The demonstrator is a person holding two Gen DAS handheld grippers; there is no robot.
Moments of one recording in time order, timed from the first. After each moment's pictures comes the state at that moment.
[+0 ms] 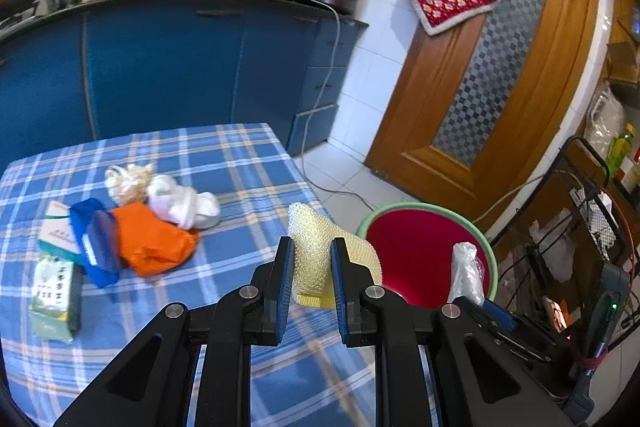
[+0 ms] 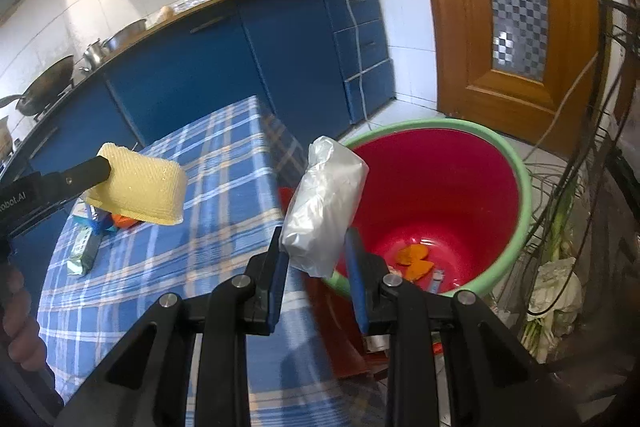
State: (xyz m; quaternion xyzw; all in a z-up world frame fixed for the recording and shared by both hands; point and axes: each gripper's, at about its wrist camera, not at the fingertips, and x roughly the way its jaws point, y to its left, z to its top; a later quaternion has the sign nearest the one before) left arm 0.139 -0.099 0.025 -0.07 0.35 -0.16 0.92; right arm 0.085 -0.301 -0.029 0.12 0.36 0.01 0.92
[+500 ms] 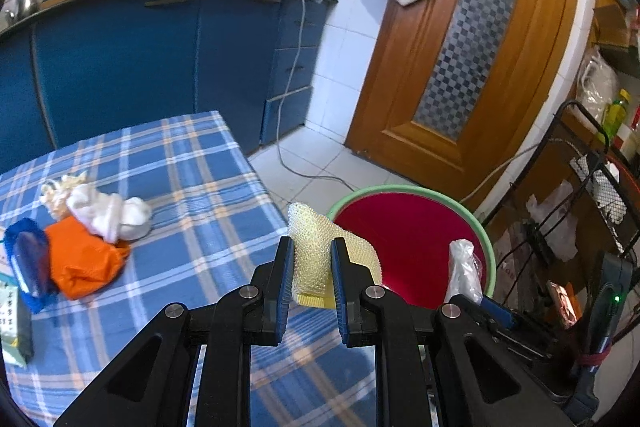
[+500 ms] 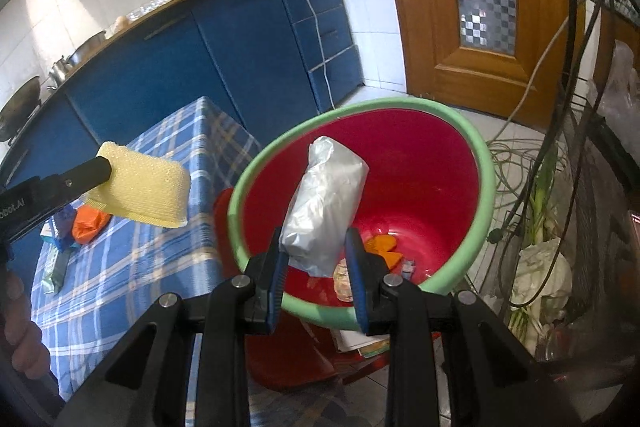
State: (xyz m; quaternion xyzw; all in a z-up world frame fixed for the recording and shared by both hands) left arm 0.170 -0.162 0.002 -0.04 0.36 -0.20 0.91; right arm 0.098 -0.348 -0.054 0.15 0.38 -0.03 0.91
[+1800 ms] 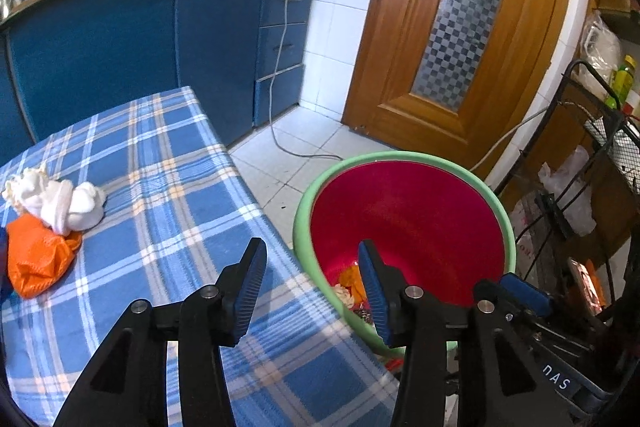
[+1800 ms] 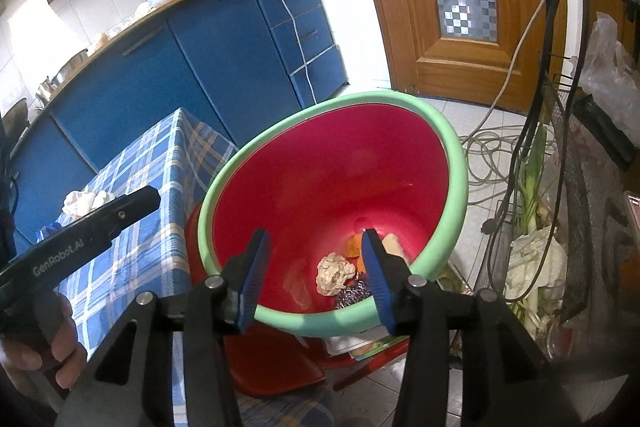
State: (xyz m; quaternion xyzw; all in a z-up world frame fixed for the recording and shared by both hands) left arm 0.180 -0.199 -0.036 0.00 0.39 -0.20 0.90; right arm 0.097 -0.370 -0.065 0.18 0.38 -0.05 0.91
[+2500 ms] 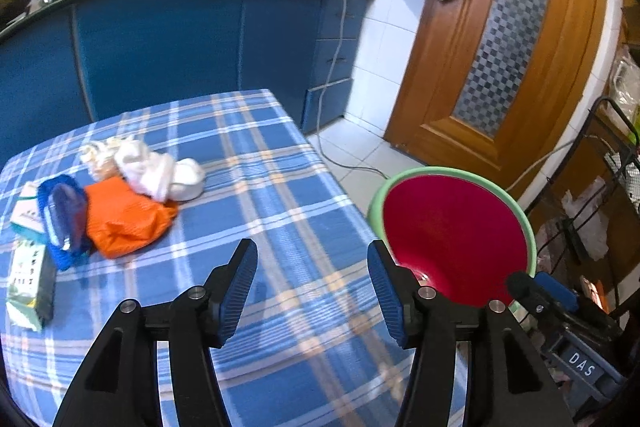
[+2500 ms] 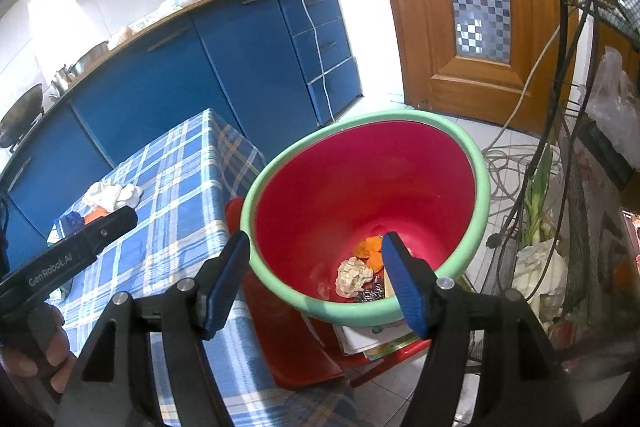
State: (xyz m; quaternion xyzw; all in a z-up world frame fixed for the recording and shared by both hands) left arm 0.152 -0.128 -0.020 -0.03 0.38 -0.12 0.92; right arm 0.087 -0.335 -0.039 0.15 0.36 -0.04 0.92
